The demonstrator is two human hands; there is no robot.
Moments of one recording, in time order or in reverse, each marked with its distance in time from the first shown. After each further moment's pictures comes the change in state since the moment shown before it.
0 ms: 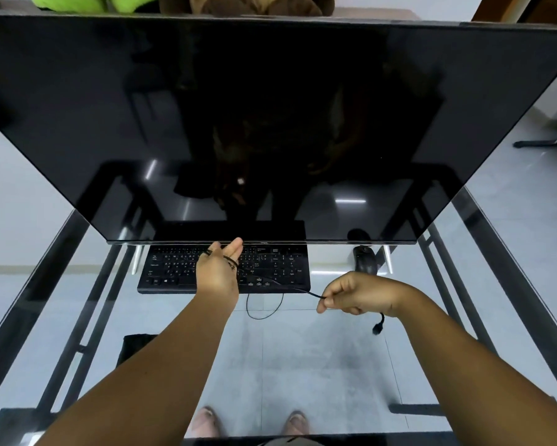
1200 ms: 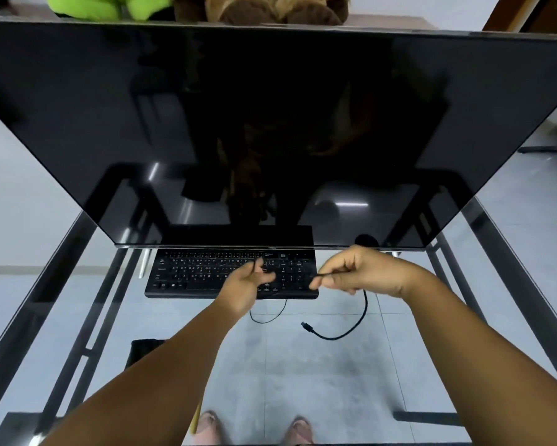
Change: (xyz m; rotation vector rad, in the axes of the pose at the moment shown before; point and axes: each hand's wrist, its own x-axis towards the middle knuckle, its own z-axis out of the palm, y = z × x) left_hand 0.007 -0.017 -0.018 0.705 -0.368 -0.050; right_hand -0.008 -0.064 -0.012 -0.094 0.044 -0.257
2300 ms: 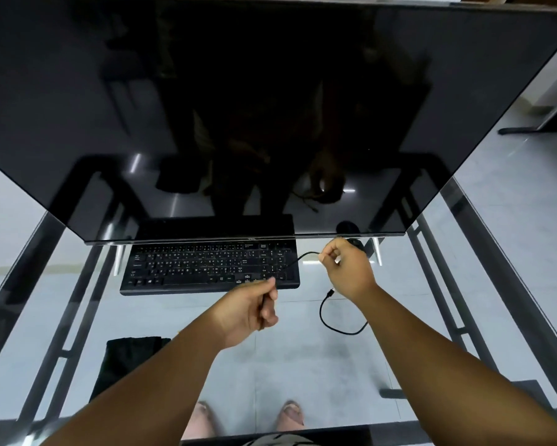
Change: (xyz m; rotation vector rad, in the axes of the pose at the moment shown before) left_hand -0.035 -0.008 0.033 -0.231 -0.389 -0.206; right_hand 0.036 0.111 0.029 -0.133 0.866 0.203
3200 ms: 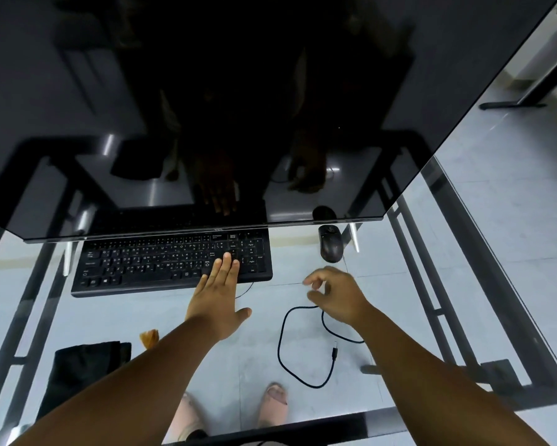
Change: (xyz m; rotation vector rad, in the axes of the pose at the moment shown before) left_hand 0.066 -0.045 -0.027 1.752 0.399 0.127; right_hand -0.028 0.083 -0.002 0.041 -0.250 -0.002
